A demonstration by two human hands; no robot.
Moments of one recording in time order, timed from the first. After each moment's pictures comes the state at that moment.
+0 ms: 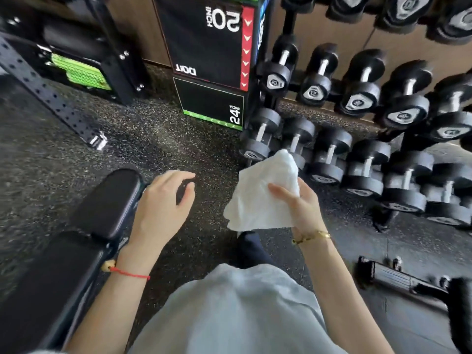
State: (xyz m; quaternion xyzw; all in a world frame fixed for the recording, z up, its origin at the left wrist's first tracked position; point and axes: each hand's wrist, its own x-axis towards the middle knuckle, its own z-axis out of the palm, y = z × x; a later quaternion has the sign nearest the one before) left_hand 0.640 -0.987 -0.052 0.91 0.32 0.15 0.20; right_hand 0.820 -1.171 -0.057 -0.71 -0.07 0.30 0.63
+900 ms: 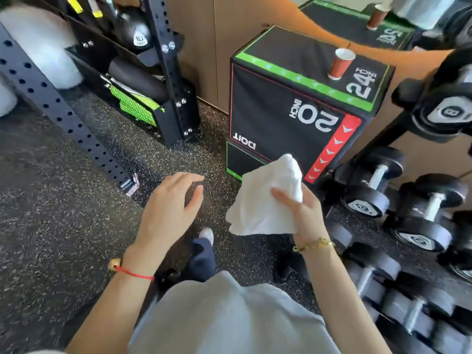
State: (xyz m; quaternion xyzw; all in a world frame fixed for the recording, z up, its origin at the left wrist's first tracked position) left_hand 0.854 -0.489 -0.043 0.87 0.41 0.19 0.19; right_hand 1.066 -0.622 -0.055 -0.66 -0.17 0.37 0.64
